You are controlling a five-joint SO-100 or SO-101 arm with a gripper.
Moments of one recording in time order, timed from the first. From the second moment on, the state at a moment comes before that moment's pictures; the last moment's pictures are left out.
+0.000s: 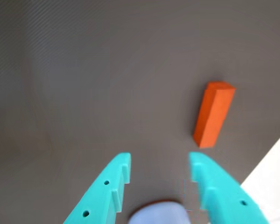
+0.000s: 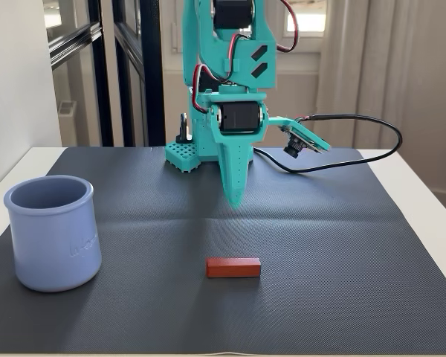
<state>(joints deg) -9.7 104.5 121.9 58.7 1.2</state>
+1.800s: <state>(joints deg) -7.6 67.0 87.8 68.4 11.8</state>
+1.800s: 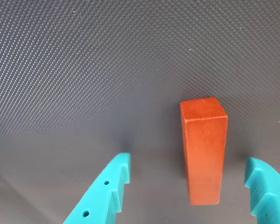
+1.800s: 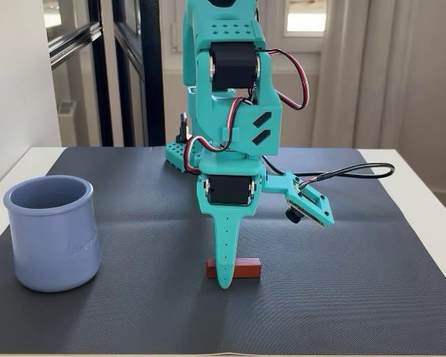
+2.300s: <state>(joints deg) -7.6 67.0 87.8 68.4 11.8</state>
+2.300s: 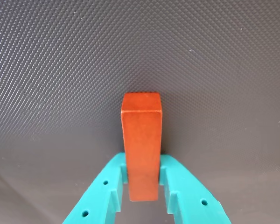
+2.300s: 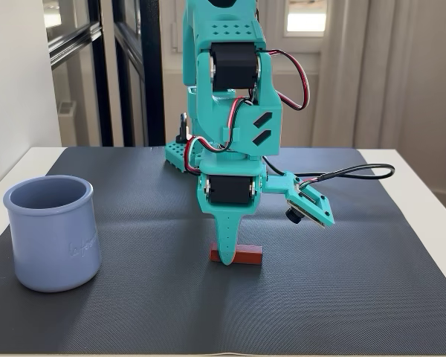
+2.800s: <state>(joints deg) -6.7 80.4 87.8 68.6 11.8</state>
